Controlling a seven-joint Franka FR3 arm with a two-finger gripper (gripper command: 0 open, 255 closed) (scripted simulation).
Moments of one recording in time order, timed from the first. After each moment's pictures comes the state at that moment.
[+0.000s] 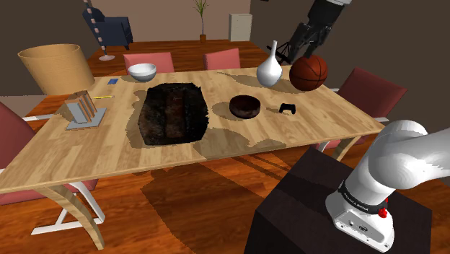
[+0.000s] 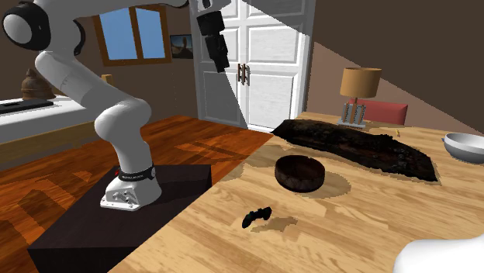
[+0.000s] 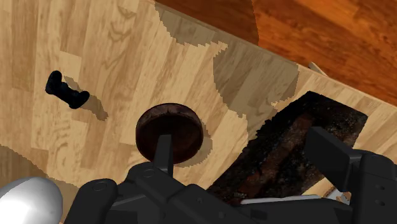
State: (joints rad) arm -0.01 -0.82 -0.02 -2.28 0.03 1.72 0.13
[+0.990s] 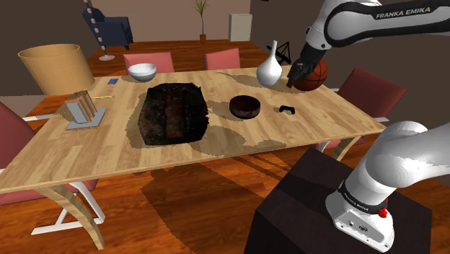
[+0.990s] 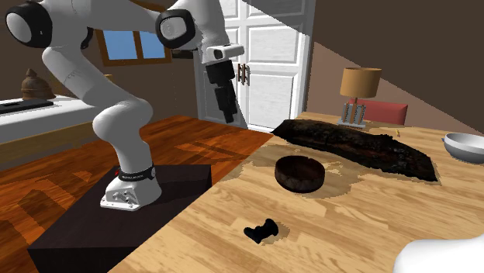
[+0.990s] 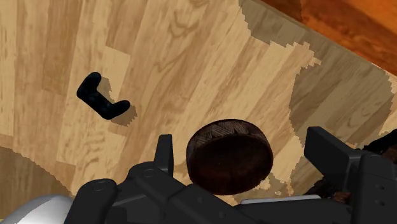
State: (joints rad) arm -0.08 -0.73 -0.19 -2.55 -0.12 2.06 -0.07
